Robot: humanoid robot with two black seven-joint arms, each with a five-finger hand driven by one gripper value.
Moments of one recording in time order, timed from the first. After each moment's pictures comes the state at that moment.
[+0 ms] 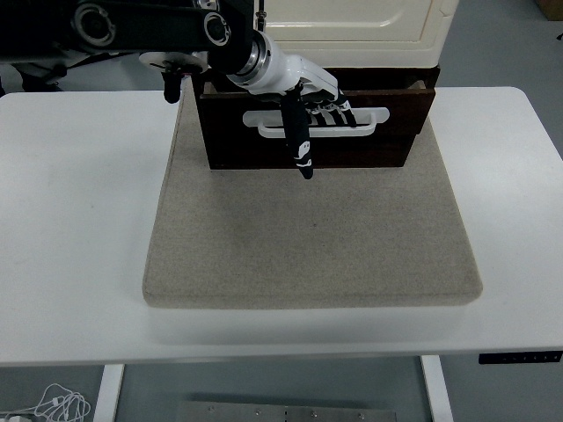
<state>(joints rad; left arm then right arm) -2.01 0.24 0.57 -1.20 0.16 -0.34 0.17 -0.03 0.00 0.13 0.15 -0.15 0.22 -0.01</state>
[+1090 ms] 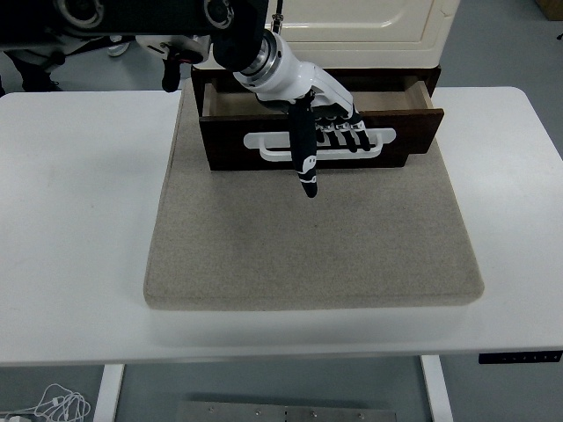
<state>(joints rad) -2.05 0.25 0.53 -1.22 0.16 -0.49 0.17 -0.03 0.00 0.13 0.15 -0.15 0.22 -0.01</state>
